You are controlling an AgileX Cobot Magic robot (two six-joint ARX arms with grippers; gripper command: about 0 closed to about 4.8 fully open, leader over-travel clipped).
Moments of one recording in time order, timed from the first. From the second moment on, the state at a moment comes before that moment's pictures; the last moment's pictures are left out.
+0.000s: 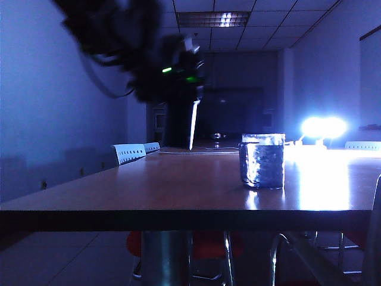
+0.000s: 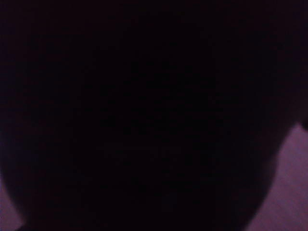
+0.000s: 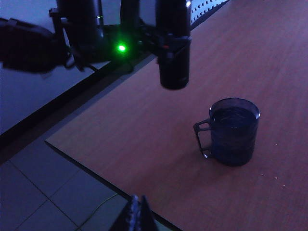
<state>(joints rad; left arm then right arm) -0.51 2.01 1.50 0.33 -0.11 0.04 0.07 0.47 0.65 -0.44 -0.60 0.08</state>
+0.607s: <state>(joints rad) -0.37 2.01 1.49 0.30 0.24 0.01 0.07 0.48 0.65 -0.44 -0.60 0.08</state>
